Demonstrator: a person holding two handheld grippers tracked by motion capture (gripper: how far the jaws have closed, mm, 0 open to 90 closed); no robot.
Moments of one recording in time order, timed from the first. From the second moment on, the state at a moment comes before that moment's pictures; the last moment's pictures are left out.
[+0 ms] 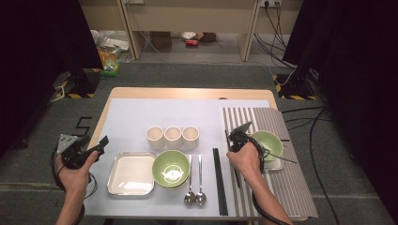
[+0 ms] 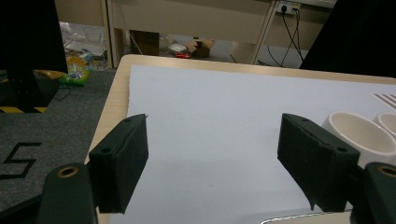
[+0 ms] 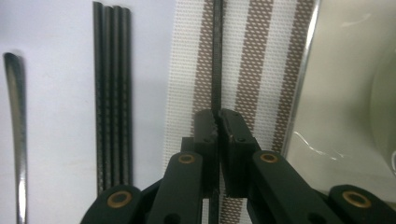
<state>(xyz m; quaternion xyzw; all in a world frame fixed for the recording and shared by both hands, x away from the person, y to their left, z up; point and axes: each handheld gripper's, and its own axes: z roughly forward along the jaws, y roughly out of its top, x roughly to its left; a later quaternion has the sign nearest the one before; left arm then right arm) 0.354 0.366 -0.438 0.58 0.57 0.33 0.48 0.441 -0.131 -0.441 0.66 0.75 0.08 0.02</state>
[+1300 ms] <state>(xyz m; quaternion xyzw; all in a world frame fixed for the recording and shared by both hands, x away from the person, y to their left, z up) 0.353 0.367 -0.436 0.57 0.57 0.33 0.48 0.403 -0.131 -0.440 0.64 0.77 0.05 0.01</state>
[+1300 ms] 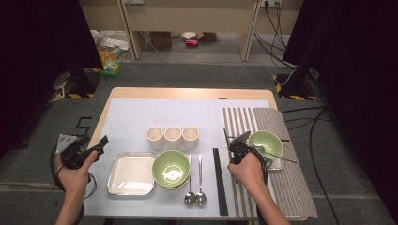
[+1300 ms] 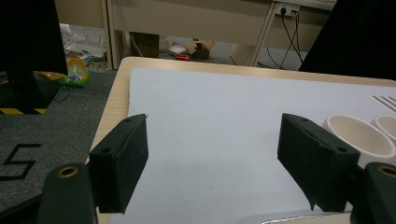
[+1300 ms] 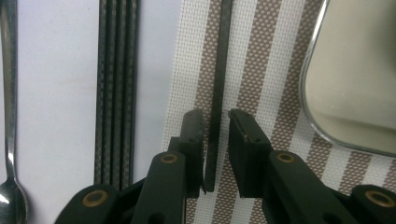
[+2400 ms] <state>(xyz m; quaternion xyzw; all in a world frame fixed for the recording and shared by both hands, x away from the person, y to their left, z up) 0.353 0.365 -0.438 0.58 0.57 0.33 0.48 0.400 -0.122 -0.444 0.64 0.77 0.01 0.02</state>
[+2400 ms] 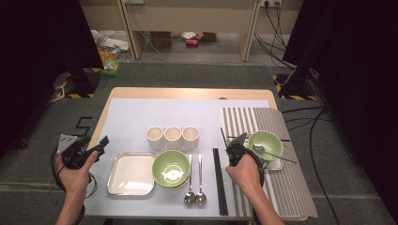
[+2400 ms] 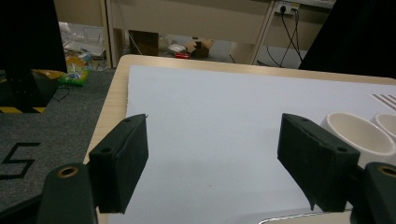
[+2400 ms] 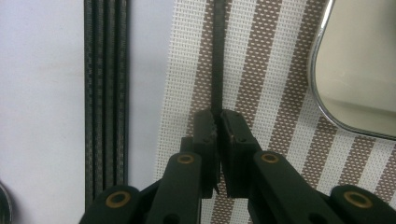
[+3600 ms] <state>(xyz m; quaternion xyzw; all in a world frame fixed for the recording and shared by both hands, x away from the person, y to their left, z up) 0.353 0.367 -0.437 0.58 0.57 0.33 0.48 0.400 -0.134 -0.436 0.59 0.80 0.05 0.00</state>
